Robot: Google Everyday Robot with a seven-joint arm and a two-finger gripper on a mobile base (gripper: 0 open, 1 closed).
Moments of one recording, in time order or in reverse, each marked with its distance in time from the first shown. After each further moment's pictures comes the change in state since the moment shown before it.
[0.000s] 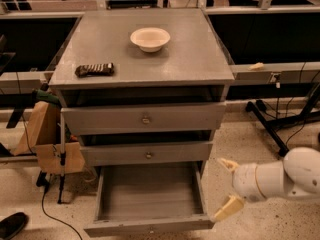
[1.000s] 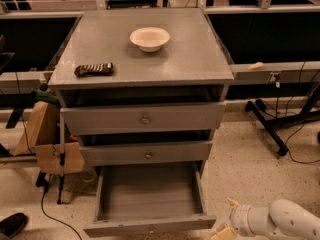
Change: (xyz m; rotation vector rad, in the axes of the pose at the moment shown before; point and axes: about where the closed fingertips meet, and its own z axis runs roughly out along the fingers) arm 0.188 0.014 0.120 0.068 0.020 0.325
